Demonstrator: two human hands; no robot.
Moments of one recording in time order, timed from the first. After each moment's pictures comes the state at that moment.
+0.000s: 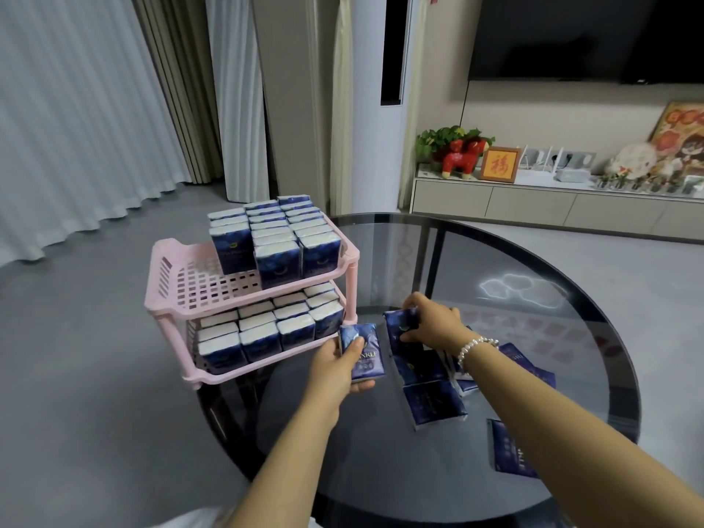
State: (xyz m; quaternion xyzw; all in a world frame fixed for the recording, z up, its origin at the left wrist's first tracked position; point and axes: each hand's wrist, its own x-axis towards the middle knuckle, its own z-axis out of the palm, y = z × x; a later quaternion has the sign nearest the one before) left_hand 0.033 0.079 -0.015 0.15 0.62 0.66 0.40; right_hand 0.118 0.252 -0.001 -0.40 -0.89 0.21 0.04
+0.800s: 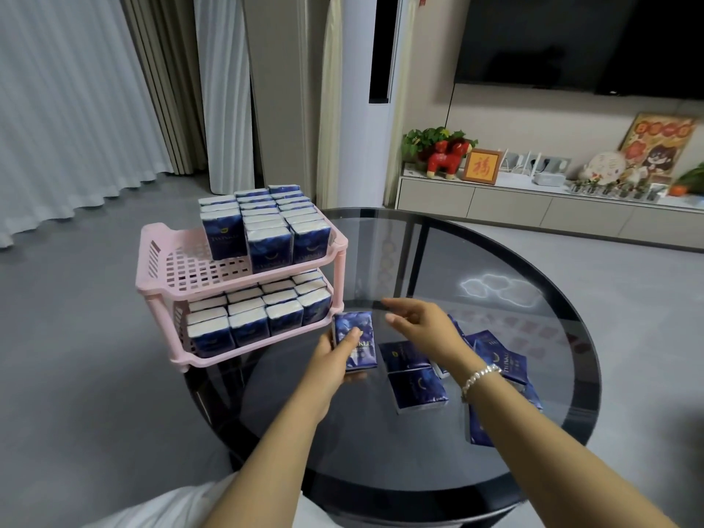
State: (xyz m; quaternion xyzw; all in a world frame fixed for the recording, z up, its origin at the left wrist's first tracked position) left_hand 0.044 0.074 -0.025 0.21 0.60 0.65 0.42; right_hand 0.154 0.195 0.013 -0.35 -0.83 0.38 0.19
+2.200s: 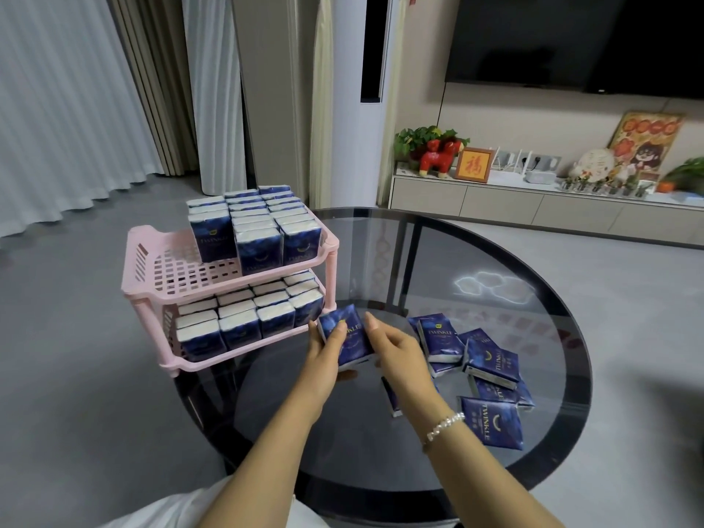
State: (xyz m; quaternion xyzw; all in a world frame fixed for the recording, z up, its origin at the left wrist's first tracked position) left_hand 0.043 0.076 -0.033 0.24 0.62 0.63 0.40; right_hand 0.145 0.130 0.001 -0.36 -0.66 0.58 0.32
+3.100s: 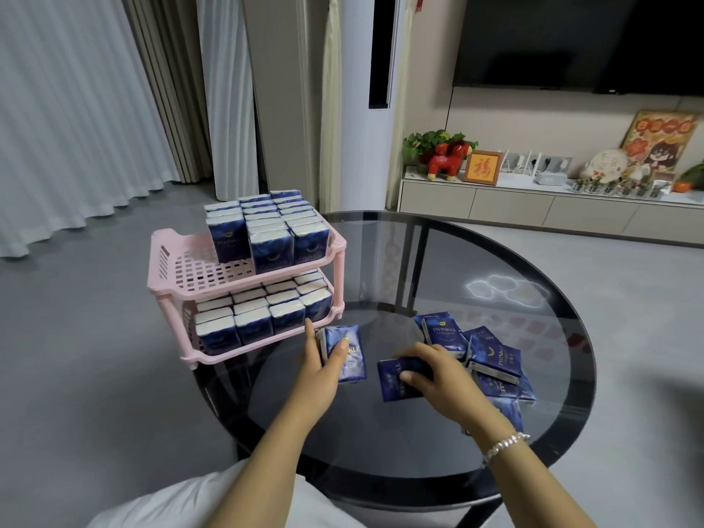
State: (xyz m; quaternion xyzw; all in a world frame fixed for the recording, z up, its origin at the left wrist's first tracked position) left_hand 0.053 0.038 -0.018 0.28 0.71 0.55 0.33; right_hand 0.210 0.151 -0.011 -0.34 -0.87 0.33 0.14
